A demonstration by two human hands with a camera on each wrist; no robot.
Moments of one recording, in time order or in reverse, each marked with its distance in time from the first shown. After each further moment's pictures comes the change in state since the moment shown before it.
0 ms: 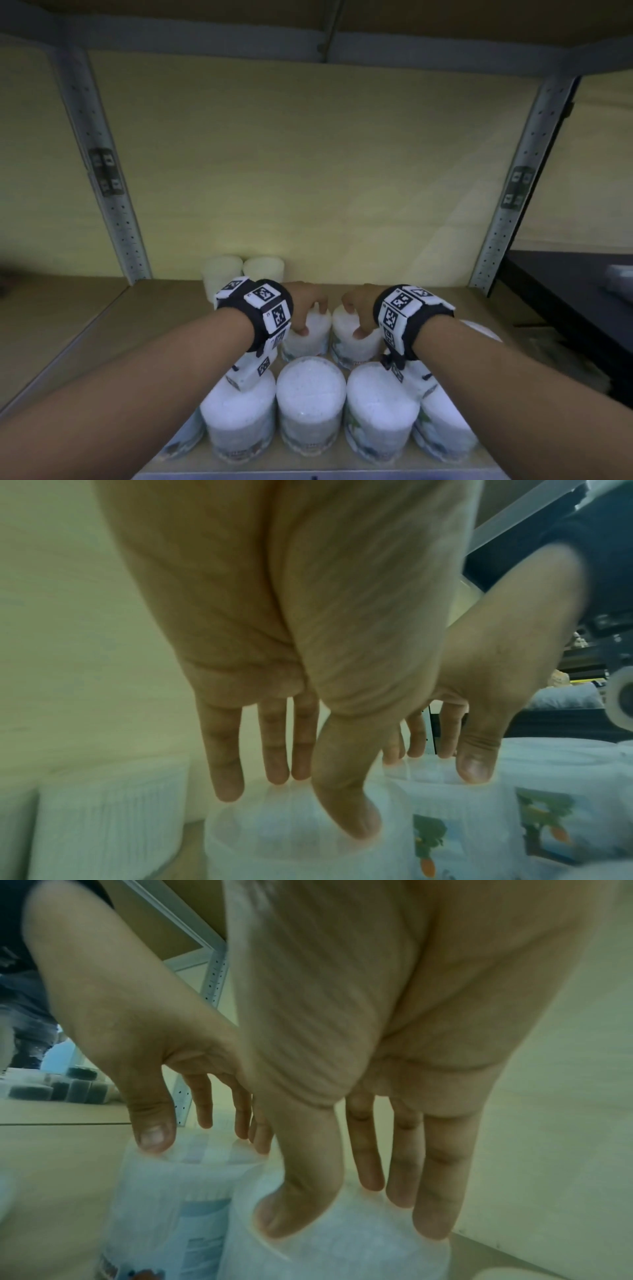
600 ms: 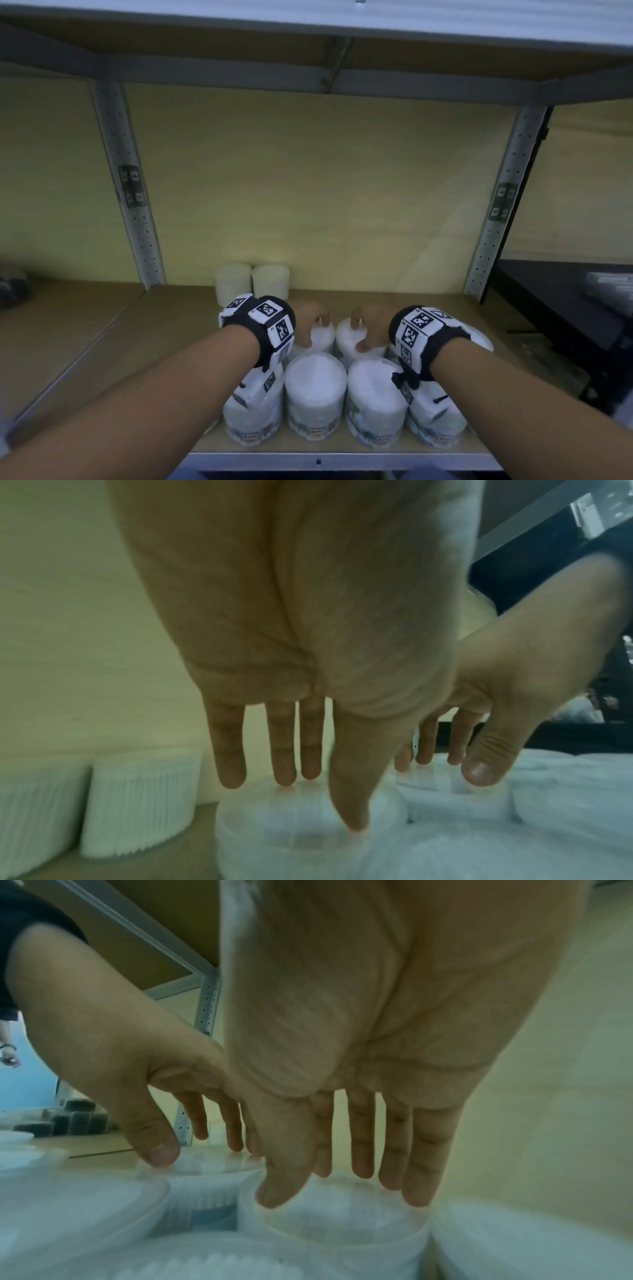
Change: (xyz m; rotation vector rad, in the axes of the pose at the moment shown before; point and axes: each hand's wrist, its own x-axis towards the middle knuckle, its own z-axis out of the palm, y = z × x) left_hand -0.029 0.017 0.012 -0.035 -0.023 -0.042; right_hand -0.180 -0.045 -0.033 0.224 0.092 -0.041
